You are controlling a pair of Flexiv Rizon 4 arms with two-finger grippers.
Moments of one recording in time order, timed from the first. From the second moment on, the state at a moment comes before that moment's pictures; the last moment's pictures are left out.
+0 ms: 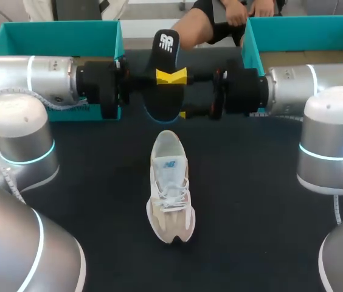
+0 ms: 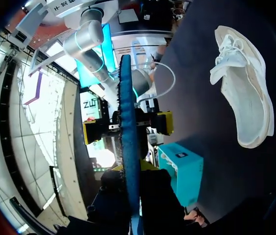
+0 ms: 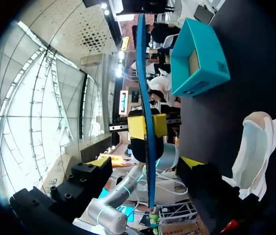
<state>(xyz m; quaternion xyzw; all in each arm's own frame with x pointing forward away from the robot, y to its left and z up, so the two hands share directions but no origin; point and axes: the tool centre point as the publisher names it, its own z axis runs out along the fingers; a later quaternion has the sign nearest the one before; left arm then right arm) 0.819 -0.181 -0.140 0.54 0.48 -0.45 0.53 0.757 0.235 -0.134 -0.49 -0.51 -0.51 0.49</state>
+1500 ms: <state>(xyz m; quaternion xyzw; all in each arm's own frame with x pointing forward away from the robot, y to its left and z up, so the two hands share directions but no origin) 0.830 -0.146 -0.145 0.47 0.54 -0.50 0.49 0.774 0.238 -0.148 -0.50 -0.51 -0.52 0.46</state>
